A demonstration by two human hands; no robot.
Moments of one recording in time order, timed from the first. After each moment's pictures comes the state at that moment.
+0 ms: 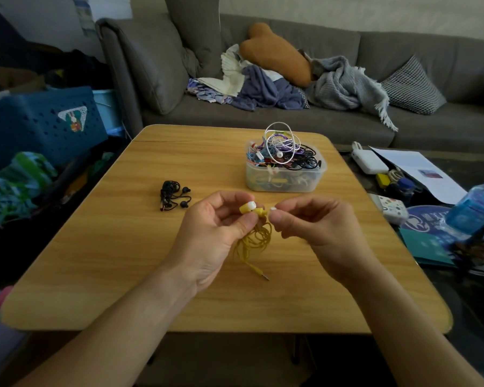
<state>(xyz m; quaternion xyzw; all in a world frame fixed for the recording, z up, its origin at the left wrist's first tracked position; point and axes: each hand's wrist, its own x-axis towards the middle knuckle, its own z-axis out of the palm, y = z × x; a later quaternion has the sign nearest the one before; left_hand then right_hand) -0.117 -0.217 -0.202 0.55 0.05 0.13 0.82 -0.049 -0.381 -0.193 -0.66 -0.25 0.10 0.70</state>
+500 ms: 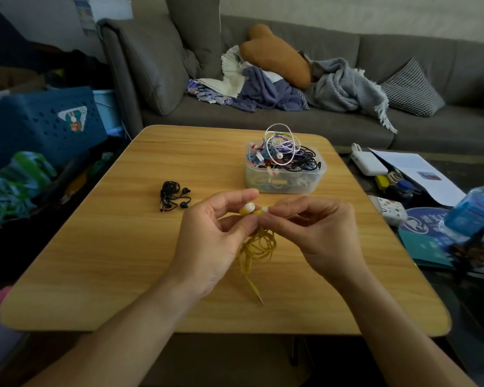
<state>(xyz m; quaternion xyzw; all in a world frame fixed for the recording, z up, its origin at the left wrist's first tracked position) -0.123 -0.224 -0.199 0.65 0.02 0.20 0.74 -0.058 -0.371 -0.193 -0.65 -0.31 0.00 0.69</state>
